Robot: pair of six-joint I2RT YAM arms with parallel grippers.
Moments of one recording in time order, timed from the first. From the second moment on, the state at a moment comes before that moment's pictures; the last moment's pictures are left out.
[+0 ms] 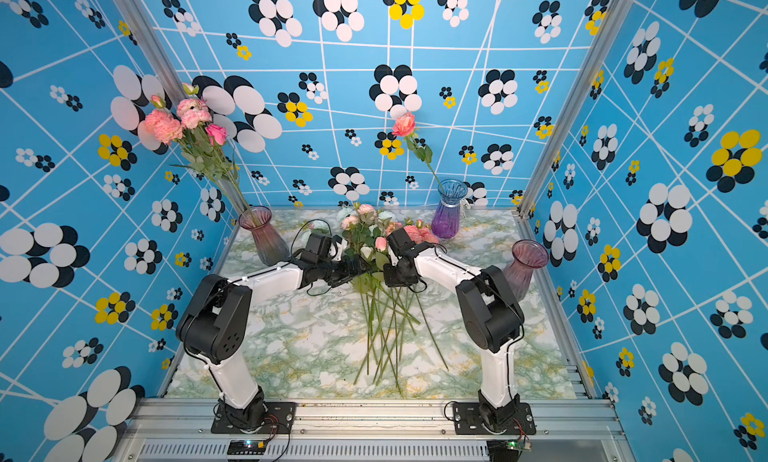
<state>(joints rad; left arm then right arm) -0.39 1.81 1.09 -0.11 0.50 -0.68 0.56 1.98 1.43 -0.62 -0.14 0.38</state>
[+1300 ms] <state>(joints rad) -0.46 1.95 1.10 -0.02 0.44 -0.61 0.44 1.78 2.02 -0.99 -0.03 0.22</state>
